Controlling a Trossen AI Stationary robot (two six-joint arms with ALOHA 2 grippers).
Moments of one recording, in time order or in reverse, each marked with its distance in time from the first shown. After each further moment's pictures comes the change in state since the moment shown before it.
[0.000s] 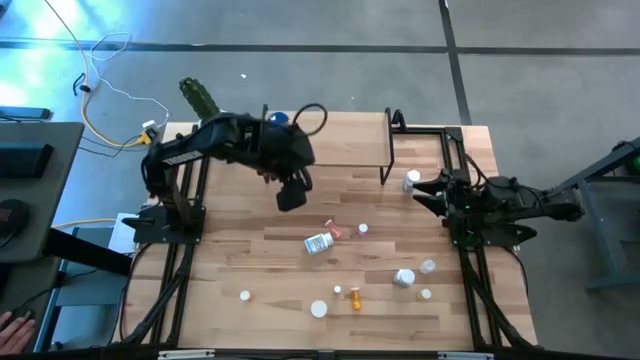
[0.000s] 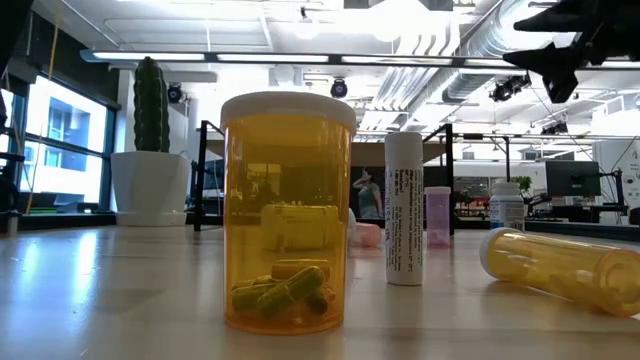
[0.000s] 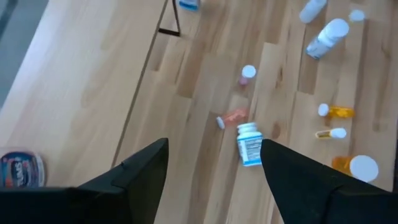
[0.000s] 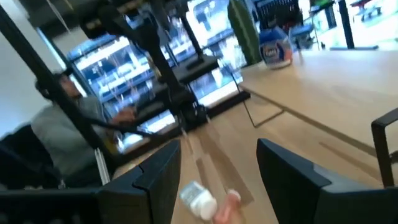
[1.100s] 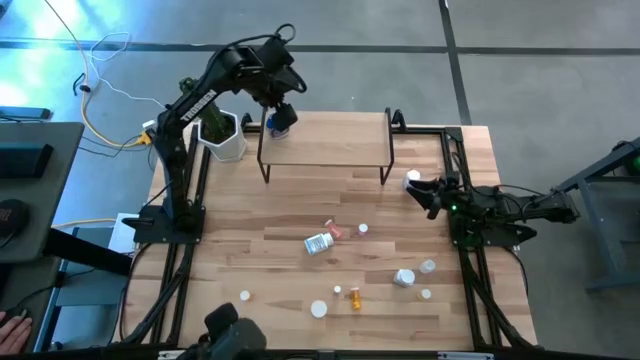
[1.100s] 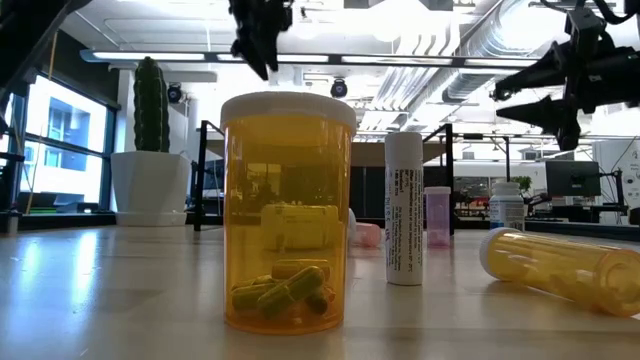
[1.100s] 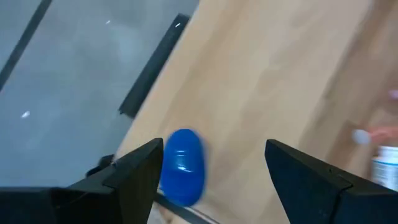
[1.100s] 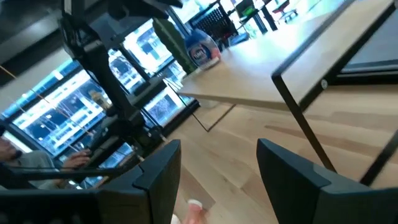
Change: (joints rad) left arm 0.636 0.083 0.000 0.026 0.187 0.367; right arm 0.000 -0.099 -0.218 0.114 0.269 0.203
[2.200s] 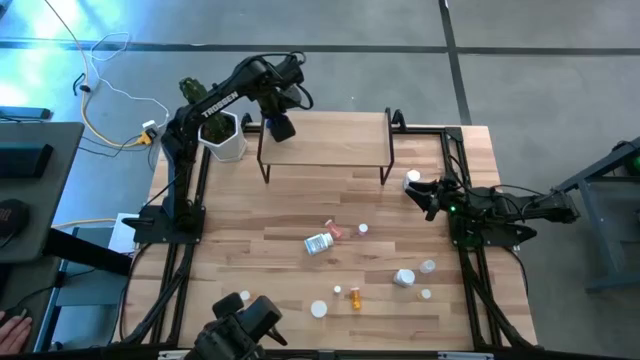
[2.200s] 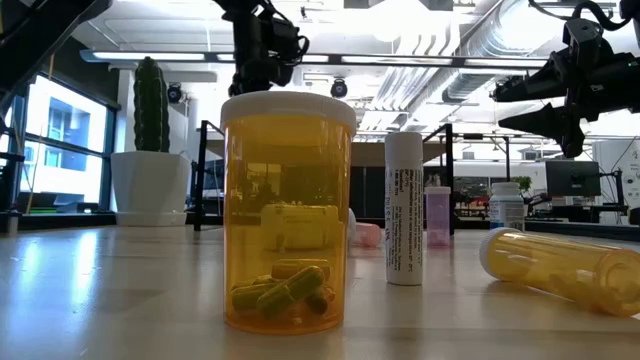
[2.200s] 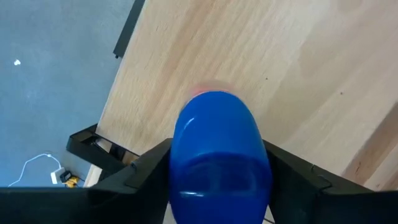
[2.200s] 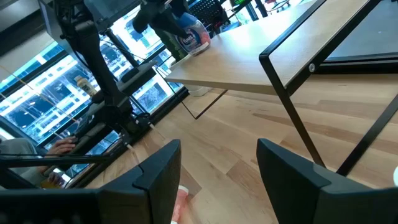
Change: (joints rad) left arm 0.058 0.091 -0.223 0.008 -0.080 0.088; right arm 0.000 0.000 0.000 -0.085 0.000 0.007
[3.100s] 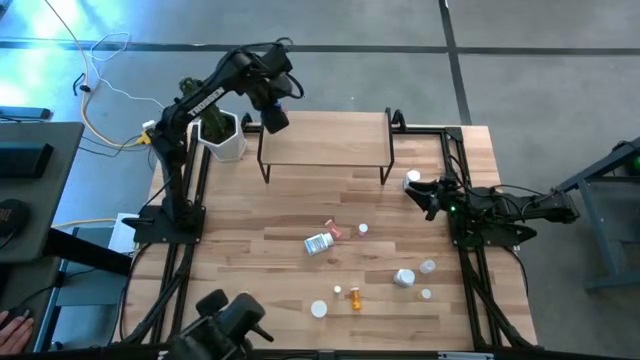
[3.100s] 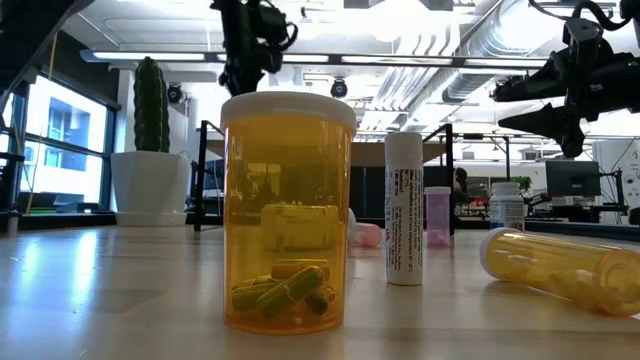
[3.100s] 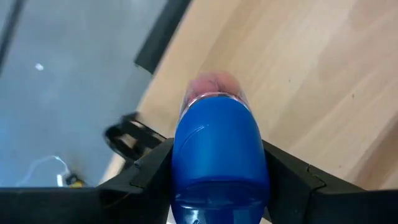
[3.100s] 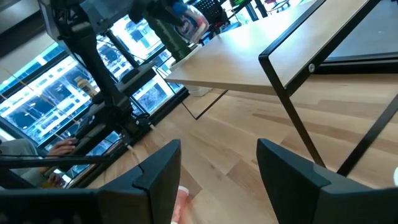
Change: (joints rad) left arm 0.046 -0.065 0.001 0.005 -0.012 -0.008; right arm 0.000 0.000 0.000 0.002 0.001 0.003
